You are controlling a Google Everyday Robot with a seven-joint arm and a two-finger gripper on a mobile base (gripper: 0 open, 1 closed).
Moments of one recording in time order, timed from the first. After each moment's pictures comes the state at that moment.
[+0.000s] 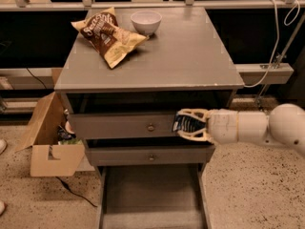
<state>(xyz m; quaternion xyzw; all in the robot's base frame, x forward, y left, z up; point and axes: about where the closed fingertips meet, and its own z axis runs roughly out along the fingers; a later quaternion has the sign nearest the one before) 0.520 -0.100 0.745 -0.67 0.46 0.14 0.56</state>
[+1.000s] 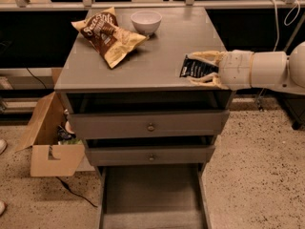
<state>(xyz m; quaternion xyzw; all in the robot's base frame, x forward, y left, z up) 0.601 -0.121 0.888 -0.68 0.46 0.03 0.57</state>
